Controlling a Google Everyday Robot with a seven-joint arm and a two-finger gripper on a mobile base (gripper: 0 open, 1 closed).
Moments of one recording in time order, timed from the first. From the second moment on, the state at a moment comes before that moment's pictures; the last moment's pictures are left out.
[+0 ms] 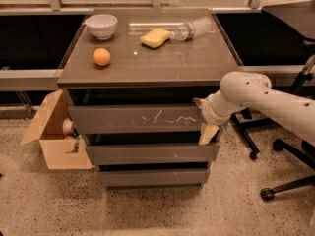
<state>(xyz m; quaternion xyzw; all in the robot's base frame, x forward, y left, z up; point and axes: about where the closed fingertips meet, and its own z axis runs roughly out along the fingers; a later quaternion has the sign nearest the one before) 0.653 -0.169 0.641 -0.73 0.64 -0.03 0.23</state>
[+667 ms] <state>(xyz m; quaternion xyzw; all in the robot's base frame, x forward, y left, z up) 0.625 -0.153 0.659 -0.74 0.62 -0.03 0.25</state>
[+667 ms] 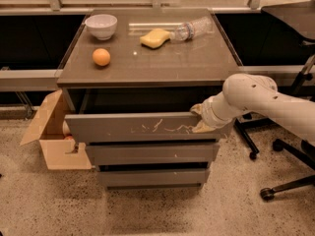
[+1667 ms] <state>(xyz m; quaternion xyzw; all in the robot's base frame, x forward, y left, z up) 0.601 -0.143 0.686 -0.75 0.60 -0.01 0.27</state>
